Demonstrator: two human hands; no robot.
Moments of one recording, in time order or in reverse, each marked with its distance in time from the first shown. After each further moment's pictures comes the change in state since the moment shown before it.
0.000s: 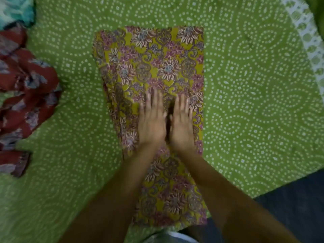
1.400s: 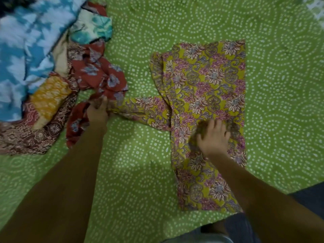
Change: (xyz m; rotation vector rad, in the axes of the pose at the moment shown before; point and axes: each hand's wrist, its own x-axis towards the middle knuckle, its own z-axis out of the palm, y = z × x) left_hand -0.023 -0.307 -0.087 -1.333 0.234 -0.970; right_hand -0.052 -0.078 0.002 -0.356 -0.153 0.260
